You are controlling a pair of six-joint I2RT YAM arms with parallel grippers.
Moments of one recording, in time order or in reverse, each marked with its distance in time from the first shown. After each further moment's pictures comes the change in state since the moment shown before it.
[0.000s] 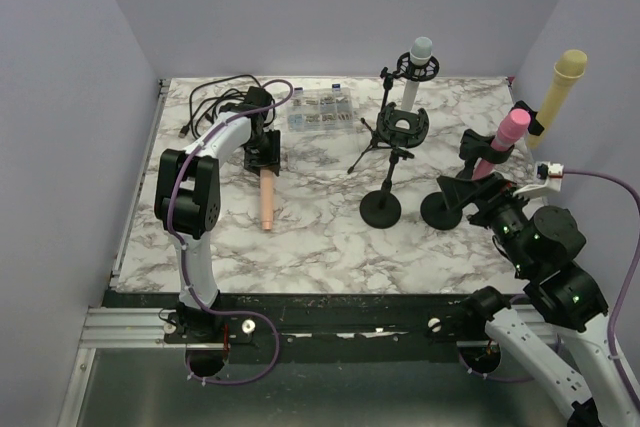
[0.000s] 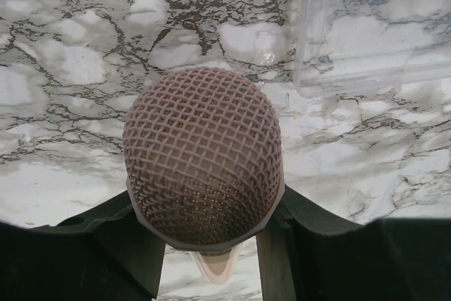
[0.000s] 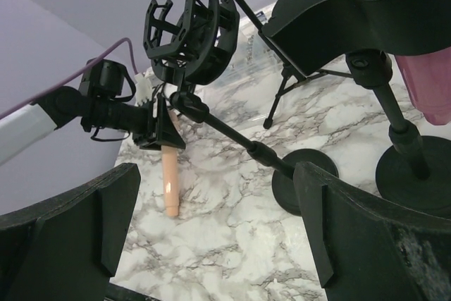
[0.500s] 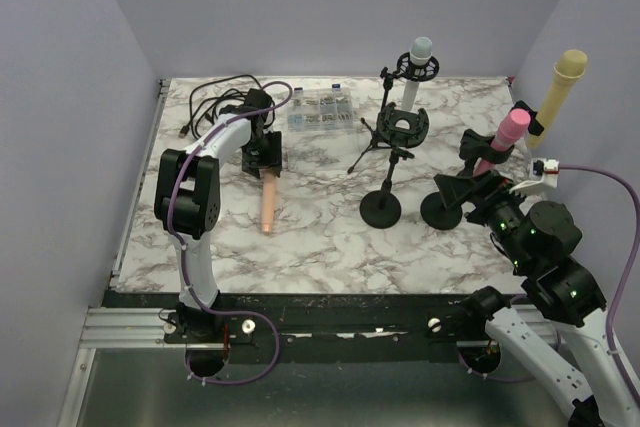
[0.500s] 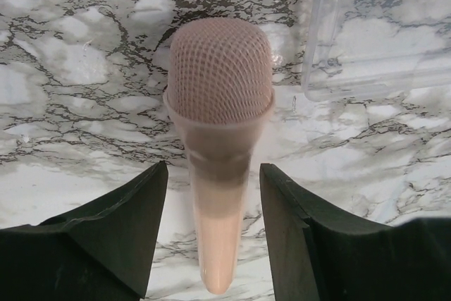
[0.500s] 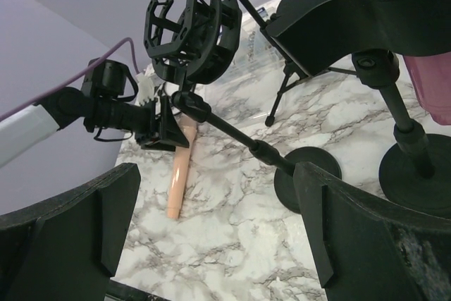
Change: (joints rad) left arm 0.000 -0.001 -0.023 0.018 -0.012 -0.014; right arm 0.000 0.041 0.010 0.005 -0.007 0.003
